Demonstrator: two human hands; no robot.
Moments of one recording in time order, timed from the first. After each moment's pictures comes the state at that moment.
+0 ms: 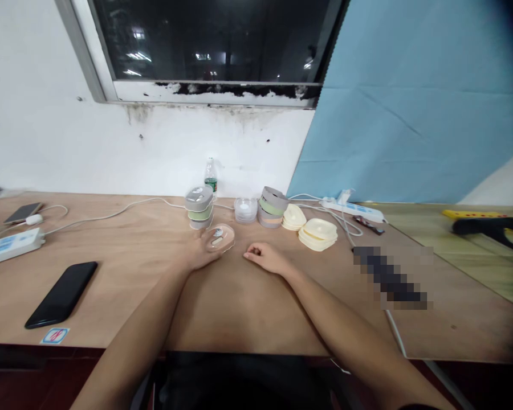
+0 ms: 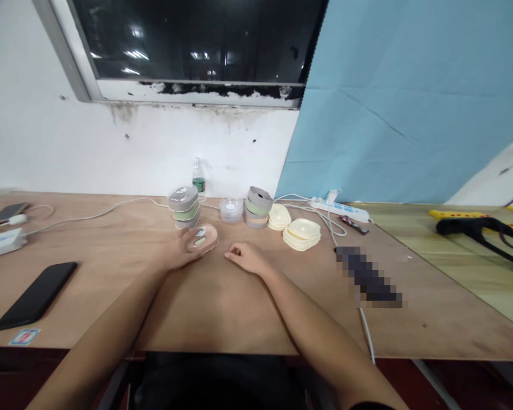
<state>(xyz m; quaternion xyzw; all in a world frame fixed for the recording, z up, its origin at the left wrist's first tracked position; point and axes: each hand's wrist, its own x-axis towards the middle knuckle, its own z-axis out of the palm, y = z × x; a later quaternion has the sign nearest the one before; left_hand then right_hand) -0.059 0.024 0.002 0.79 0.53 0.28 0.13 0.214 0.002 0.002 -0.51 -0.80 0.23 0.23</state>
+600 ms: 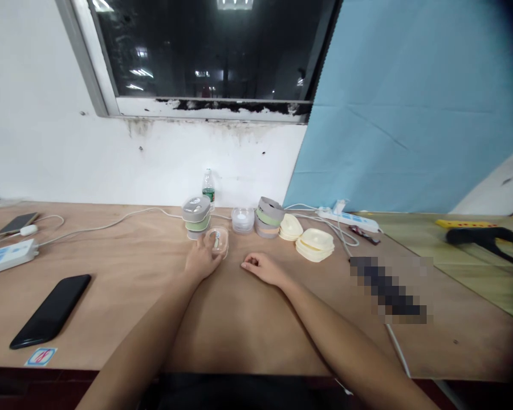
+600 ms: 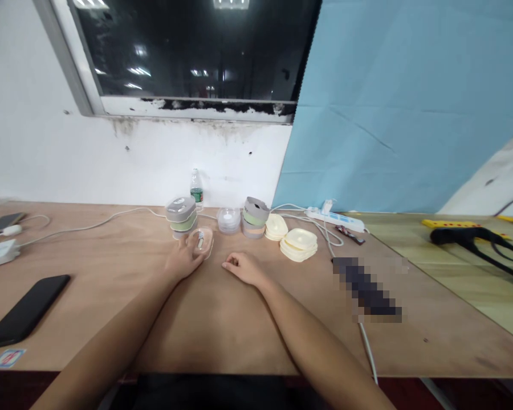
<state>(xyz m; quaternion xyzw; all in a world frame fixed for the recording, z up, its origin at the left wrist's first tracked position) -0.028 0.029 -0.002 0.78 0.58 0.24 0.01 0.214 0.007 -0.003 -0.52 -0.79 0.22 0.25</state>
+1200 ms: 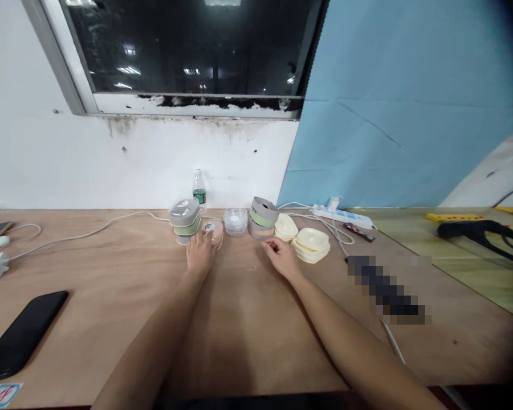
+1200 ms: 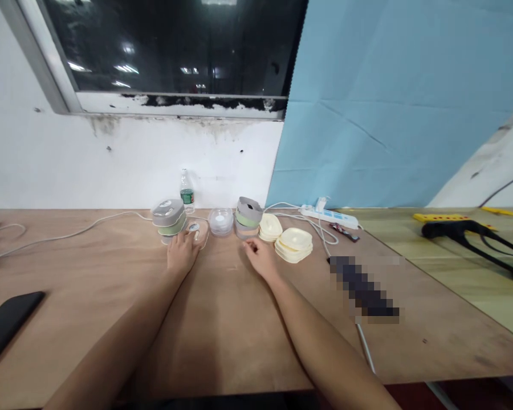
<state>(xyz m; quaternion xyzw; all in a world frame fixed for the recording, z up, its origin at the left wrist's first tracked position) 0.006 0.065 -0.004 0.74 0.61 0.27 -0.10 0.265 0.024 0.004 -0.61 -0.66 0.09 0.42</state>
